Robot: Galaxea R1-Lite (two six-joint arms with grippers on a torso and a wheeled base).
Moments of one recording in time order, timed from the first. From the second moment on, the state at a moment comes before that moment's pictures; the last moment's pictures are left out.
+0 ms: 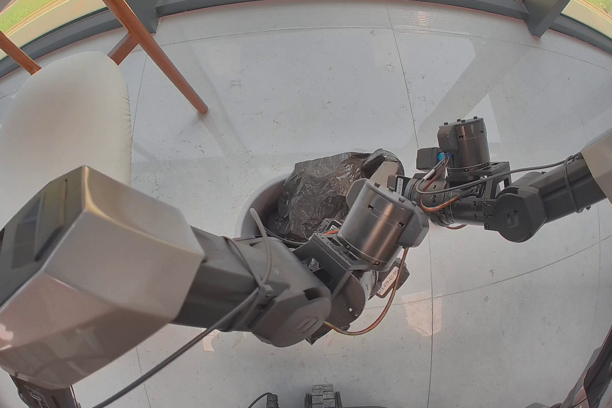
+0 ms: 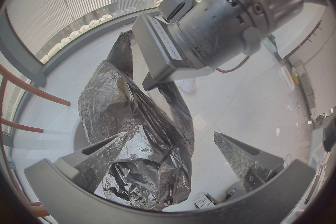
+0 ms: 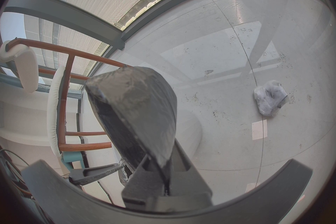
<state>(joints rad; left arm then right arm) -0.95 2.15 -1.34 -0.21 0.45 0.06 0.50 2.01 -1.13 -0.36 0.11 0.45</state>
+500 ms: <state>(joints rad) -0.94 2.24 -1.42 -0.18 0.55 0.08 0.50 2.01 -1.14 -0.36 0.11 0.45</state>
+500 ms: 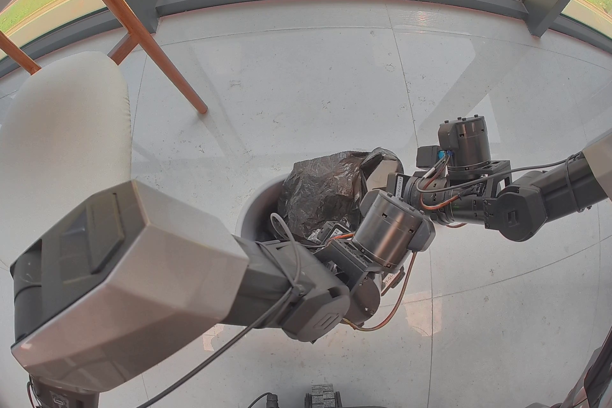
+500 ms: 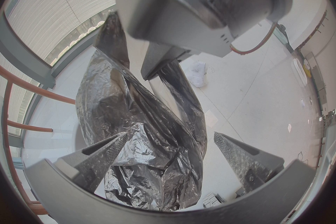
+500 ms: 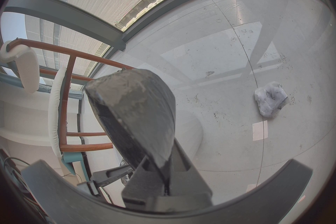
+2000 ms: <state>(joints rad) -0.69 2.05 -1.38 -0.05 0.38 0.16 0.49 2.00 -1.06 -0.36 0.12 0.39</state>
